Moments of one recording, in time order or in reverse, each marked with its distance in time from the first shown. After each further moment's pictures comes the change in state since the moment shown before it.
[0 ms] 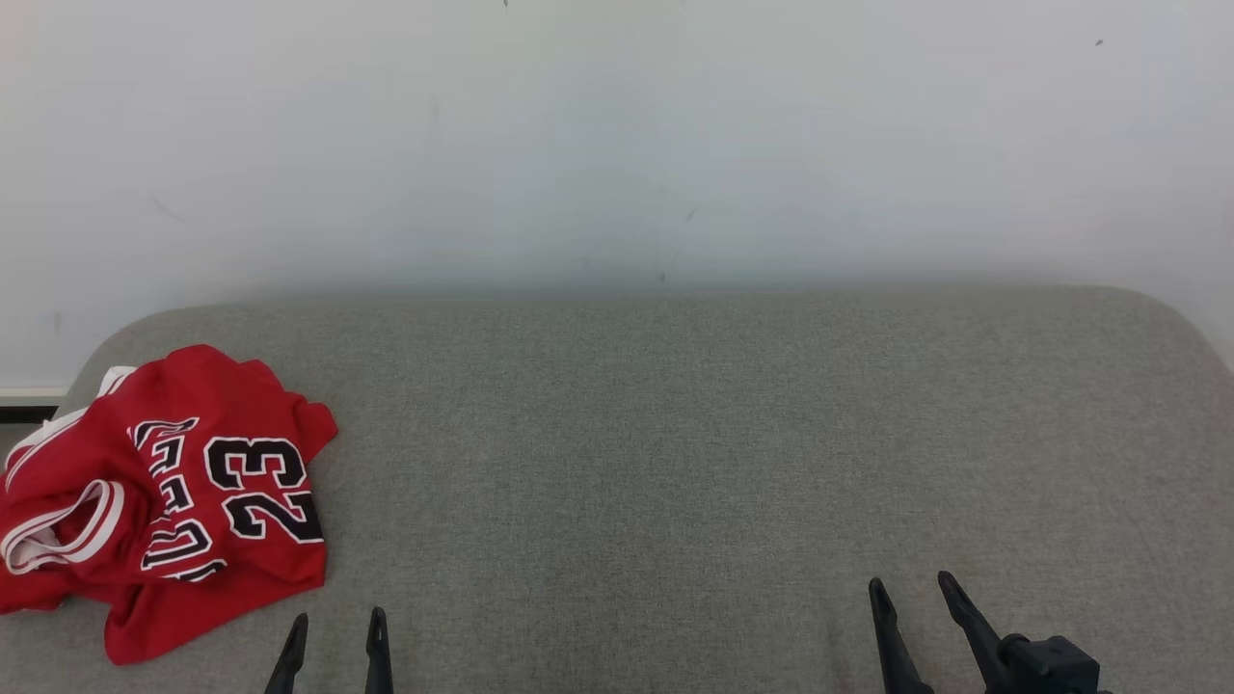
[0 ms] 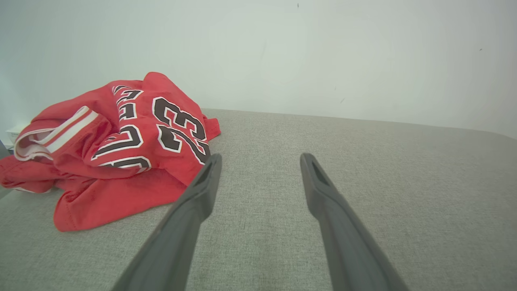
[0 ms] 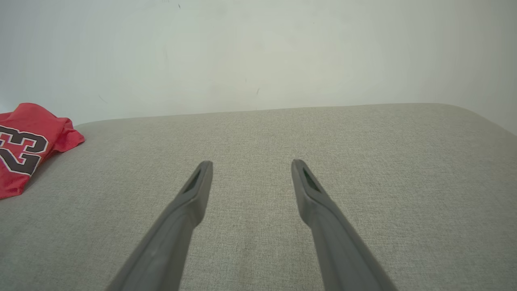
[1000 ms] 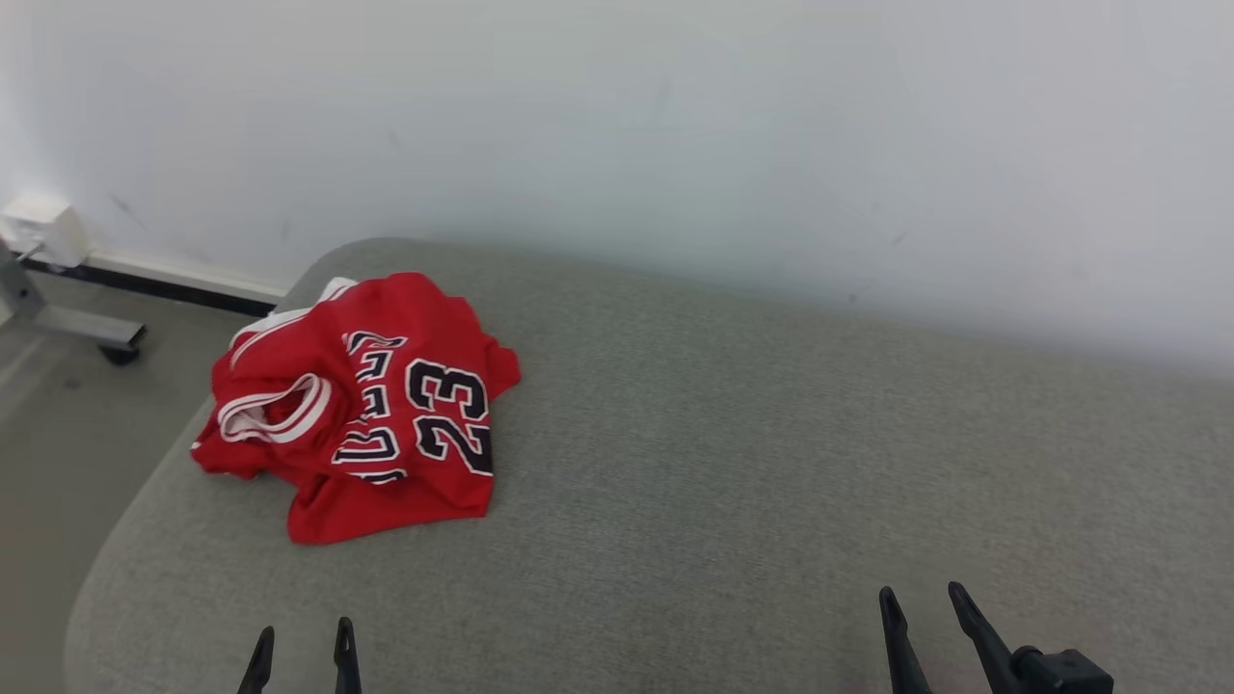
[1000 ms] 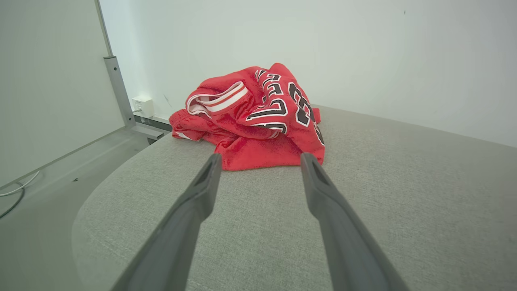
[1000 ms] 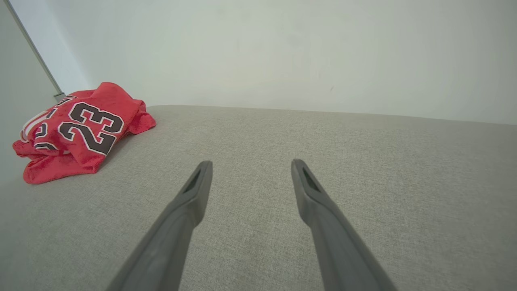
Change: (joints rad) left arm 0.007 0.008 0.032 0.000 -0.003 0.009 0.000; right arm 0.020 -0.001 -0.016 -0.003 0.022 0.000 -0.016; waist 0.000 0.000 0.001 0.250
